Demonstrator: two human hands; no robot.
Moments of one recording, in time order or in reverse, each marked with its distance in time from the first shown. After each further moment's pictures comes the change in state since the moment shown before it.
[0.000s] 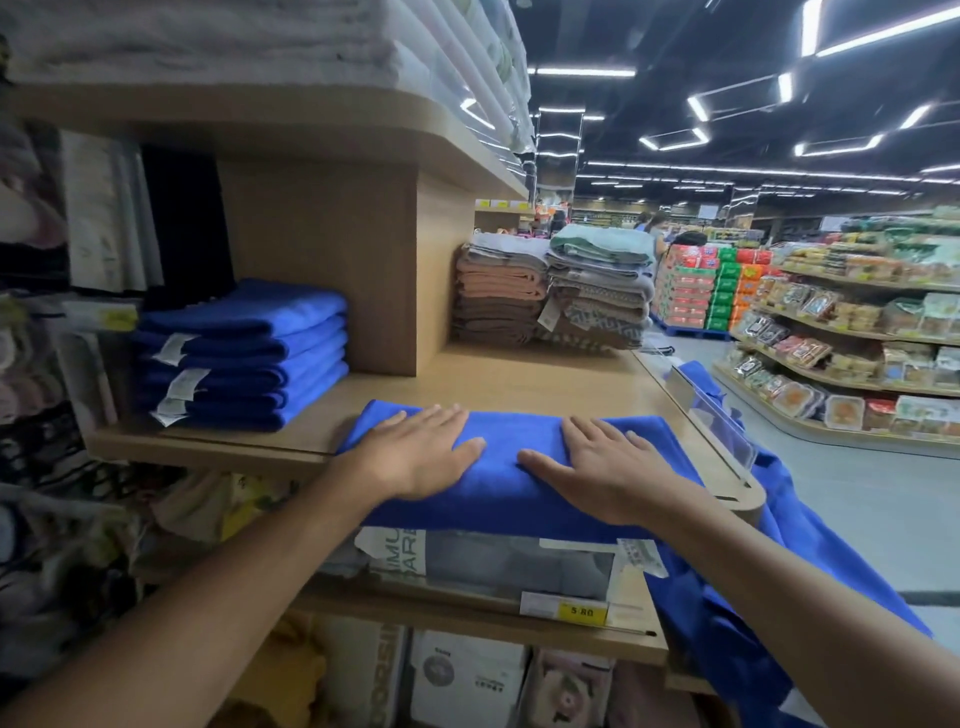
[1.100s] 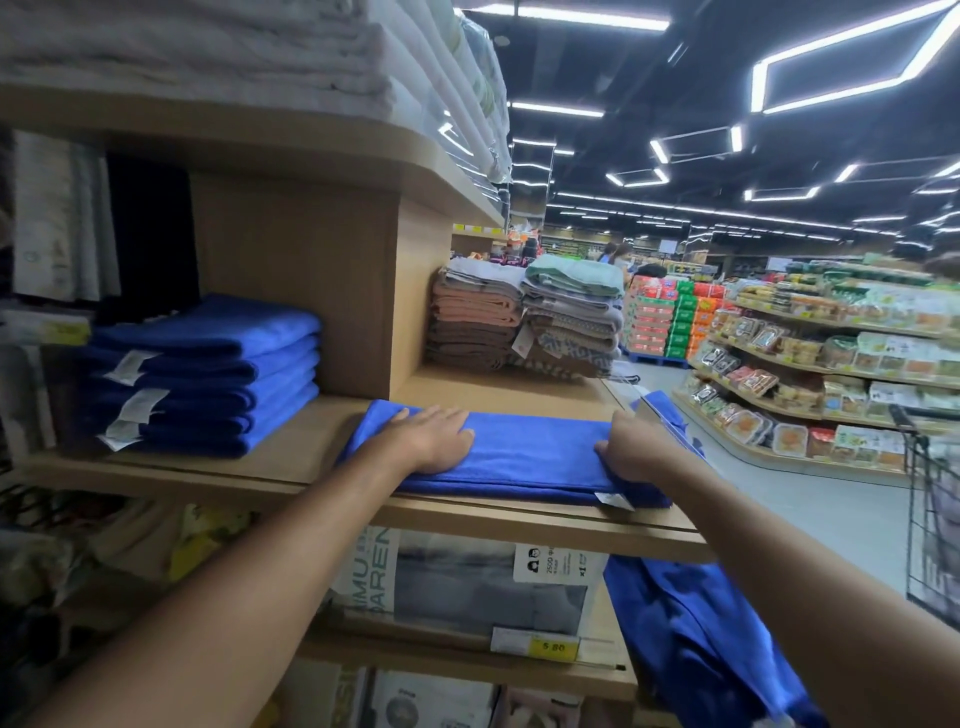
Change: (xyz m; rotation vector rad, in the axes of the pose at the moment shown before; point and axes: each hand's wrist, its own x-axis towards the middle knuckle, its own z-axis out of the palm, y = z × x) left_hand 0.083 0.011 -0.008 -0.020 -0.048 -0.008; right_hand 0.061 0.075 -0.036 -0.072 -0.003 0.316
